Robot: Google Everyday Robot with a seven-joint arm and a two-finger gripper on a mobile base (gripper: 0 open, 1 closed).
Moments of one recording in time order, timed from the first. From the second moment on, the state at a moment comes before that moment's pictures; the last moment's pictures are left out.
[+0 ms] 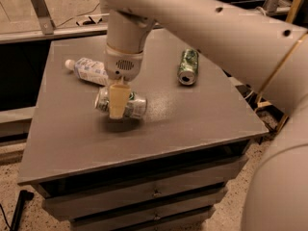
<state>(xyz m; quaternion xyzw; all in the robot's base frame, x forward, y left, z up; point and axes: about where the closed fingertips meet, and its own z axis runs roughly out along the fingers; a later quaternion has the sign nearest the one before) 0.512 0.086 0.865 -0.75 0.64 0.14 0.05</state>
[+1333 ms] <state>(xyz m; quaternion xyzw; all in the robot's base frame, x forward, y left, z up) 0.506 0.098 0.832 -0.75 0.65 0.07 -0.01</state>
